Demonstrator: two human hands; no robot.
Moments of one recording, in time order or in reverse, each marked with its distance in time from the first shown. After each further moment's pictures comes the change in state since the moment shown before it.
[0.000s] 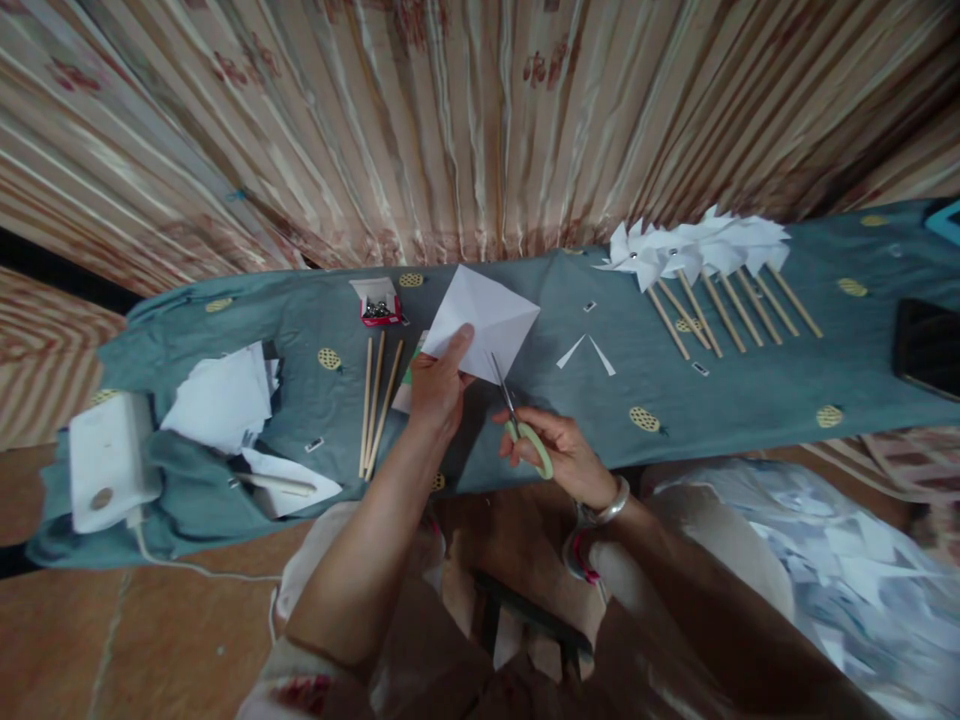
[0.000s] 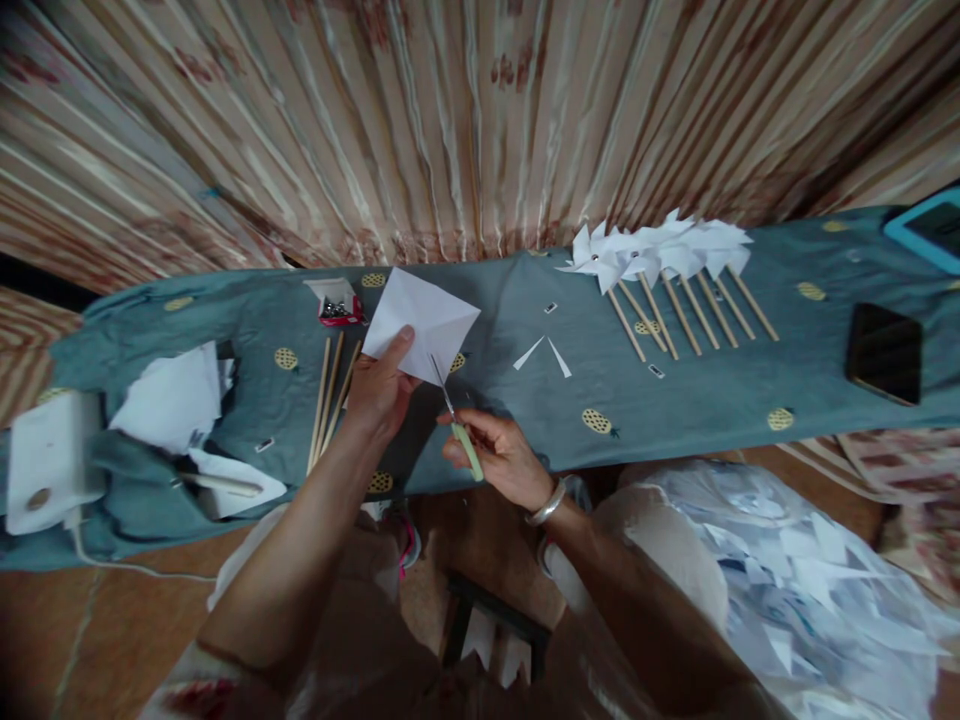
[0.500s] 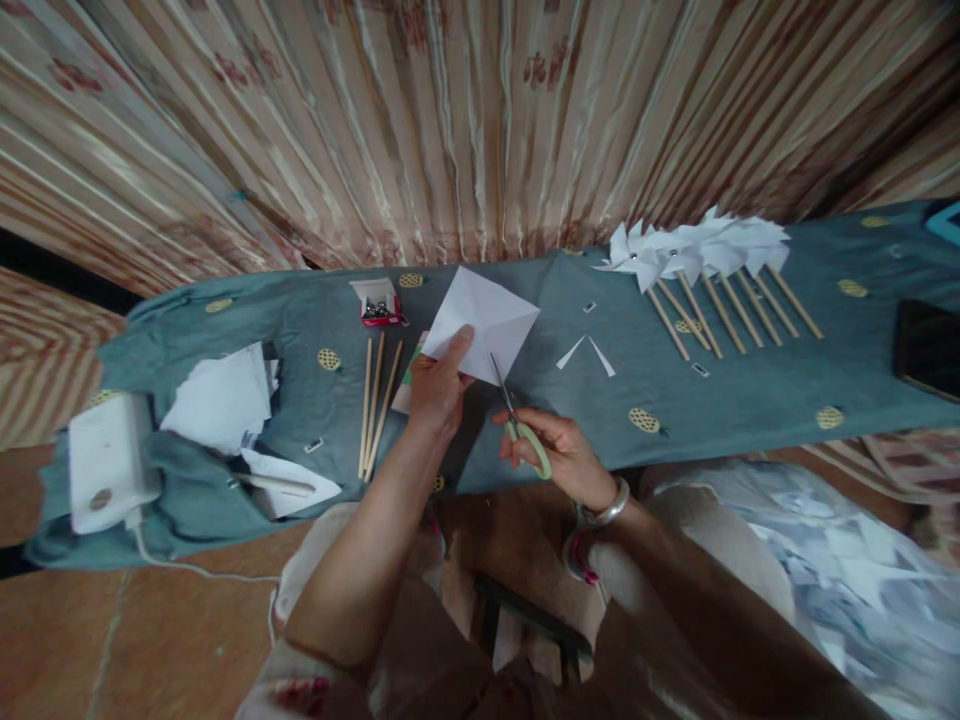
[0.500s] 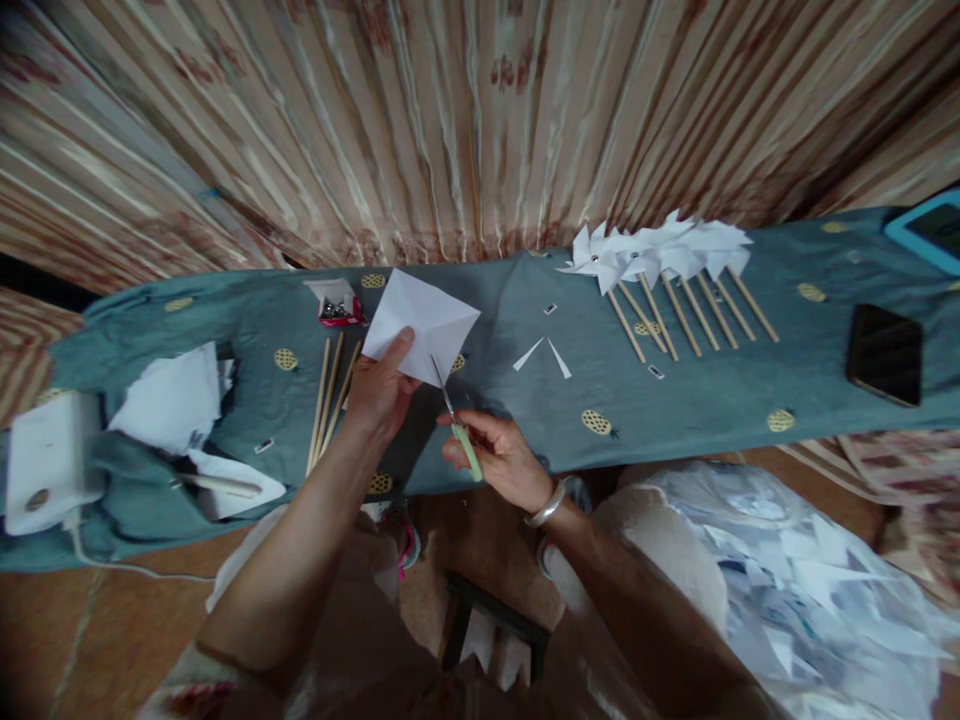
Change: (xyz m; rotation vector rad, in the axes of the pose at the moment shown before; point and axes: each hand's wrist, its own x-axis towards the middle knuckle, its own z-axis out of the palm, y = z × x) left_hand -0.001 0.000 0.001 -0.013 0.016 -0.010; right_hand 0.001 0.006 -0.002 -0.015 -0.015 -0.004
